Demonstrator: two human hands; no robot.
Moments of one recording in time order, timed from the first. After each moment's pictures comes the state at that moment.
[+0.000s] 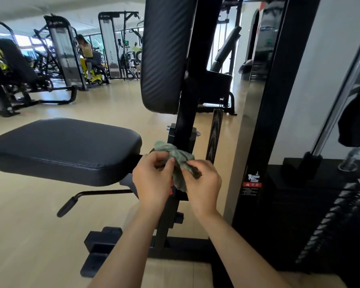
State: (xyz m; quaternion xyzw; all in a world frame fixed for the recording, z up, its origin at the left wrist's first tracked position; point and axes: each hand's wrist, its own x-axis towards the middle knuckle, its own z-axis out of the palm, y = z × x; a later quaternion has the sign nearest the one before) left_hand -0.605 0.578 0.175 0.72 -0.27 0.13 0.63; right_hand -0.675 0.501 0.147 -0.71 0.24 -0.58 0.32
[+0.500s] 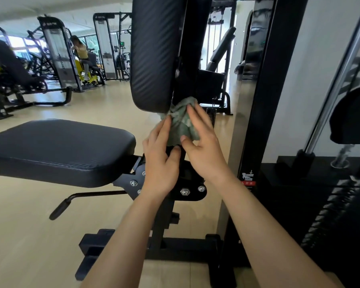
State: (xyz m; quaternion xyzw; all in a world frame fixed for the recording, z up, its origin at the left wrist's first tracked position) left_hand -0.616 0.564 0.206 0.67 -0.44 0.11 0.59; right_hand -0.688 0.468 0.230 -0.78 0.07 -0.46 0.42
